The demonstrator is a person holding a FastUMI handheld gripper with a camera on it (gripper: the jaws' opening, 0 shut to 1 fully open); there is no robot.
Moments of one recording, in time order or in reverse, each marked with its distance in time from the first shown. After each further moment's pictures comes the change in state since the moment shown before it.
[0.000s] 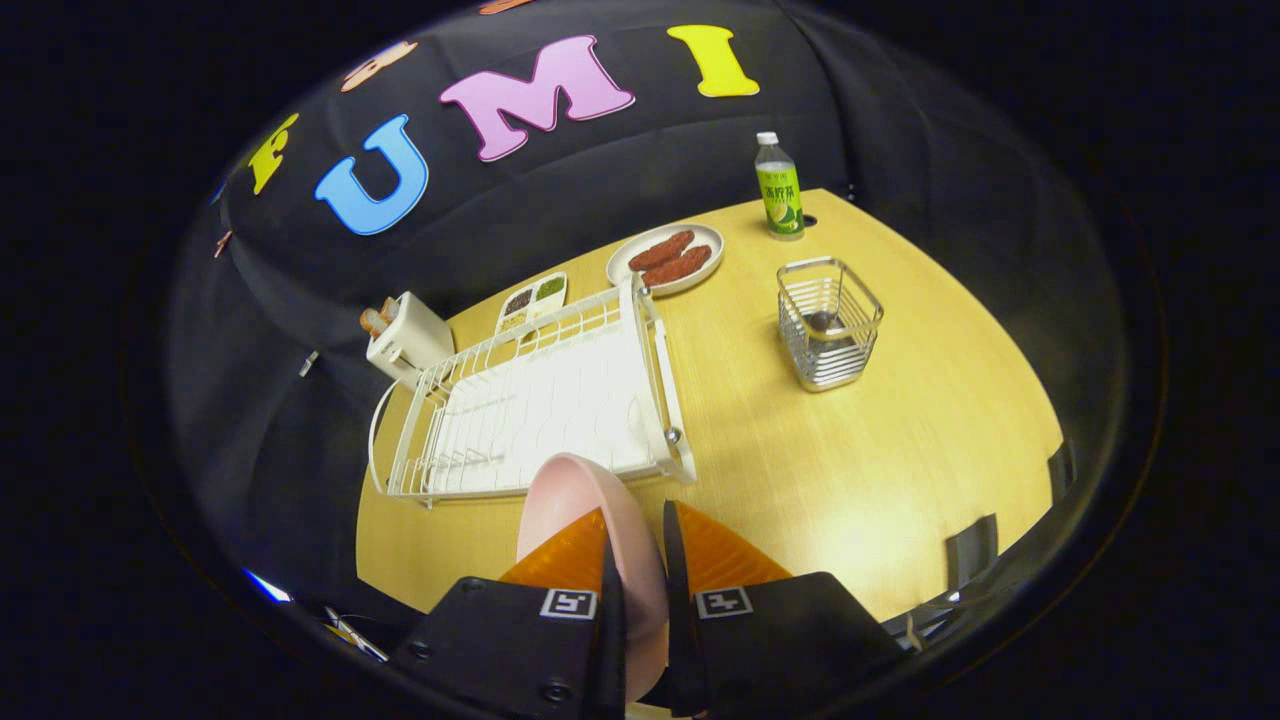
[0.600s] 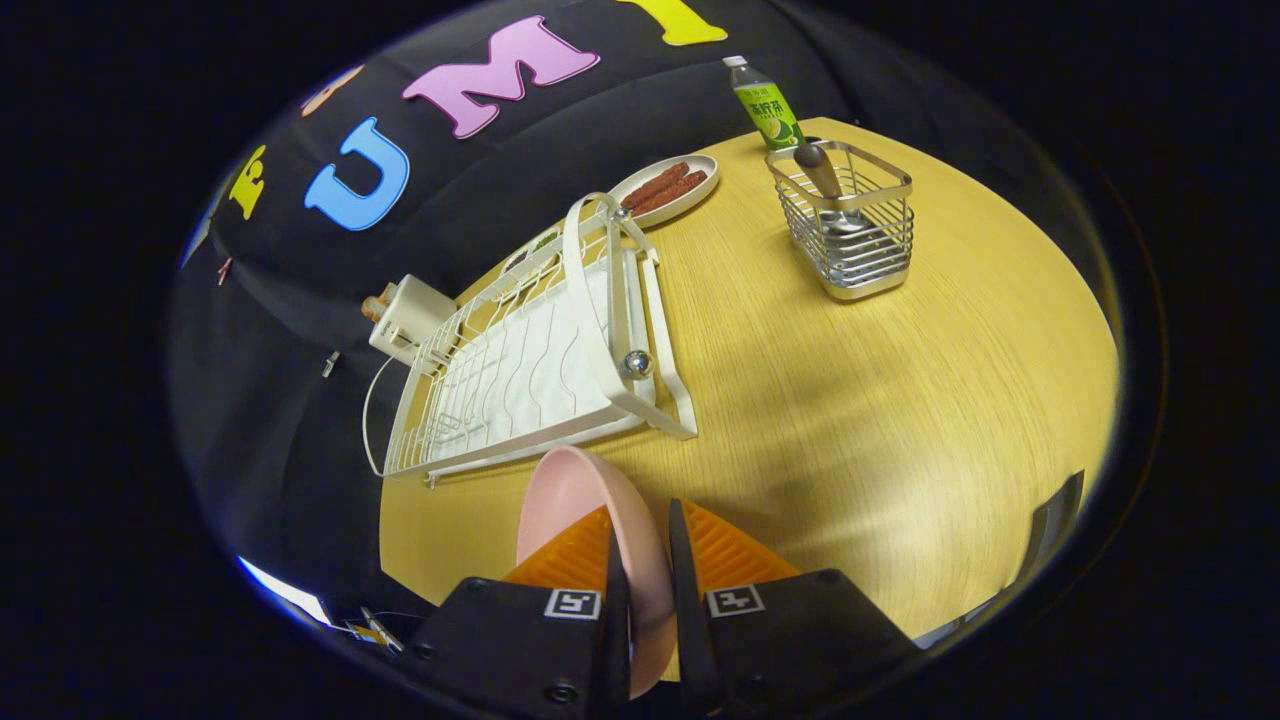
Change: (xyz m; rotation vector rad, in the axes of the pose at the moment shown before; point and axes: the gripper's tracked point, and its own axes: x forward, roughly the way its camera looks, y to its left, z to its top) arm 0.054 -0.027 -0.038 0.076 0.097 0.095
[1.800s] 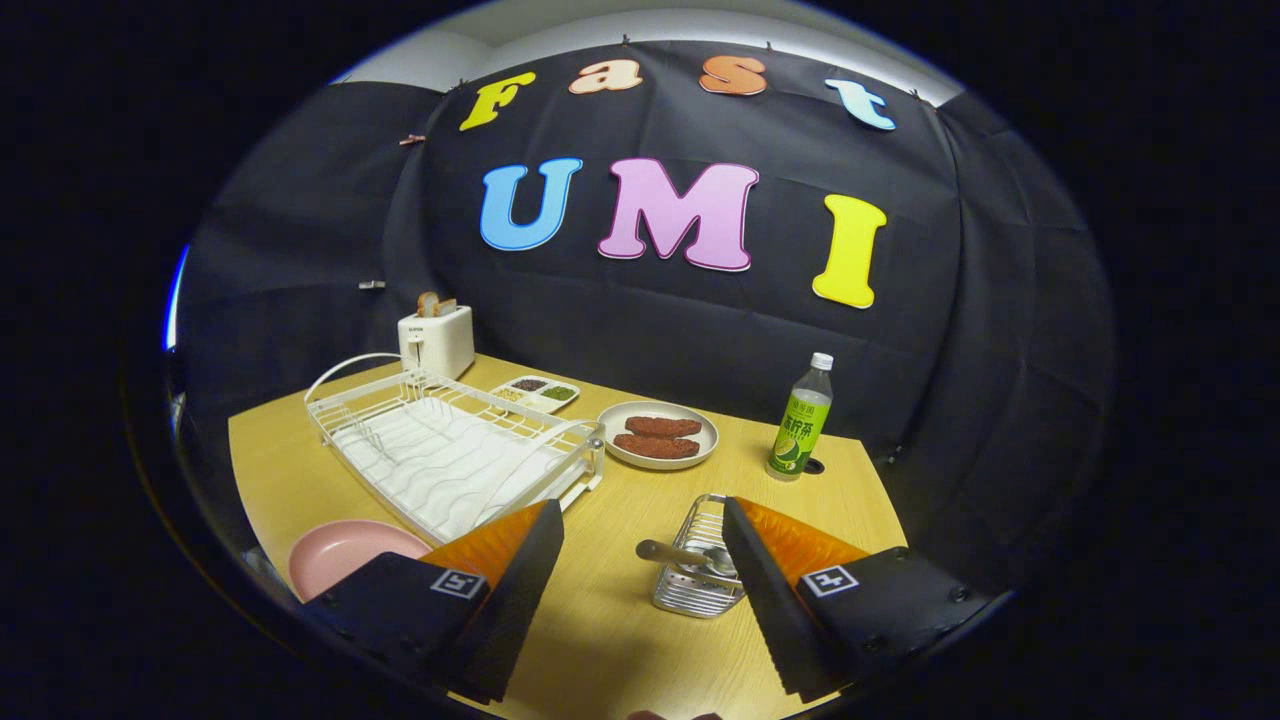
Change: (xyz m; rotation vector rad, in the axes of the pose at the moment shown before) arm -0.055 -0.034 0.186 -0.817 -0.591 -0.018
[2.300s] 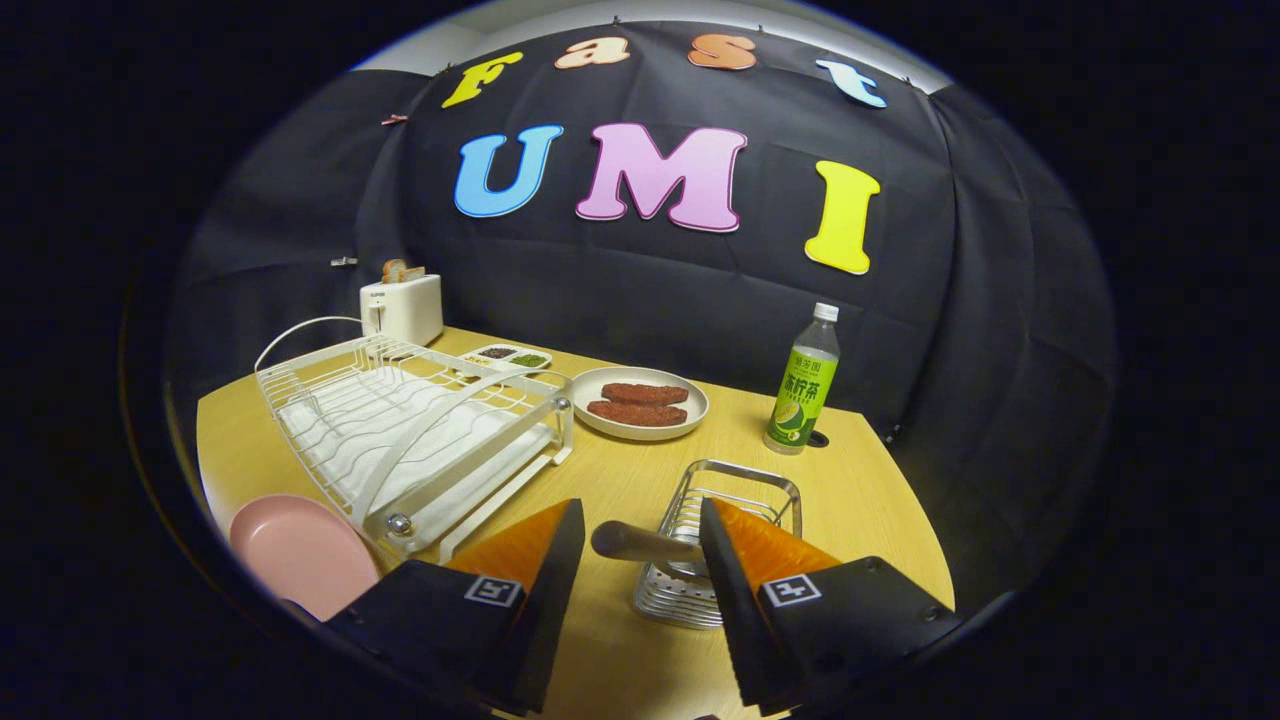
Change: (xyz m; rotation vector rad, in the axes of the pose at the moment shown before) arm 0.049 -0.014 -0.049 0.047 0.031 -0.044
